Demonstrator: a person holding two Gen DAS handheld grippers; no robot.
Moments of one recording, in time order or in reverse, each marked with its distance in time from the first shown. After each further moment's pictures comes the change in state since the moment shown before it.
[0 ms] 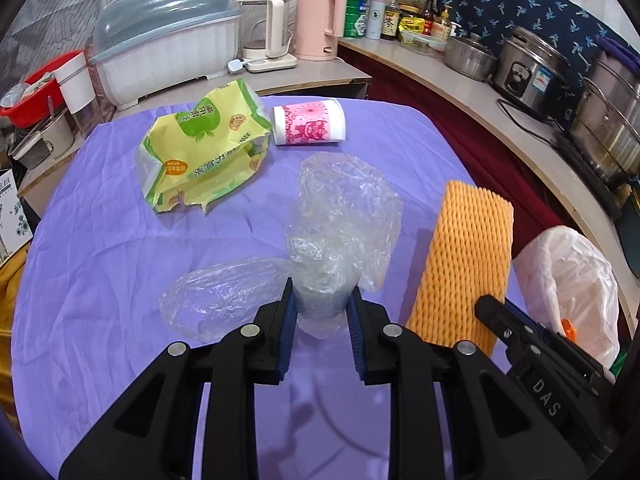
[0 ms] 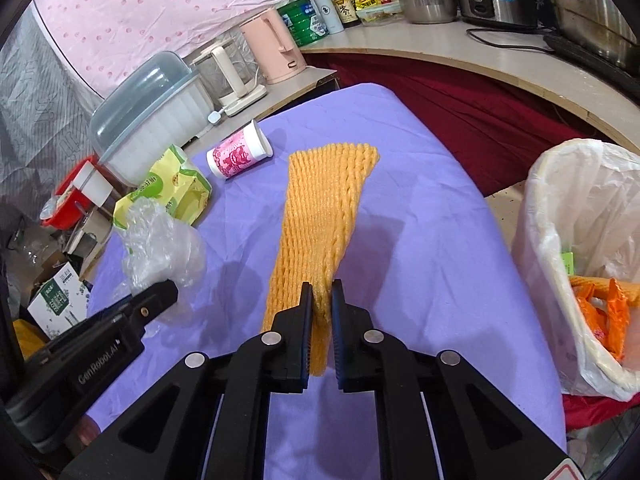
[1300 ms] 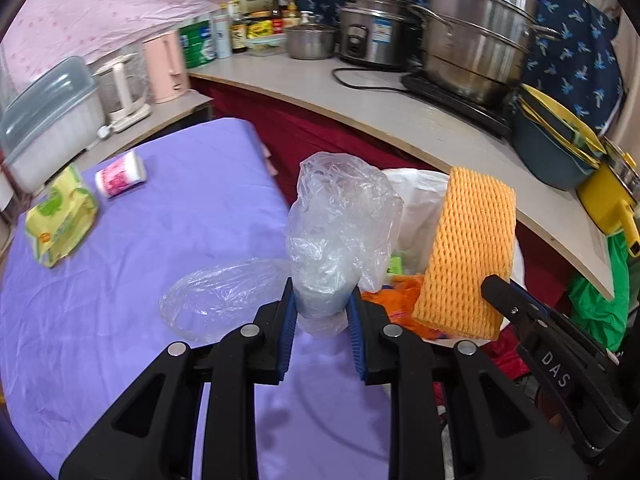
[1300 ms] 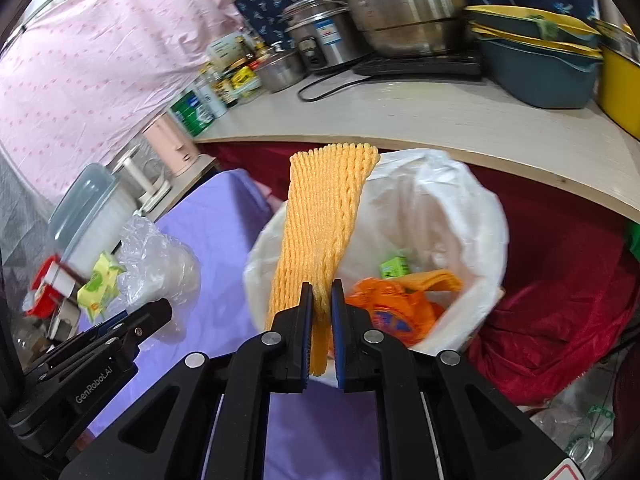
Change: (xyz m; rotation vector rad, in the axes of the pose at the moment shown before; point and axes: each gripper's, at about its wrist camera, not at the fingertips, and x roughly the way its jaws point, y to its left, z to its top) left arm -0.050 -0.225 -0.045 0.308 -0.022 -0.195; right arm -0.150 -0.201 -0.026 0.256 -0.204 -0.166
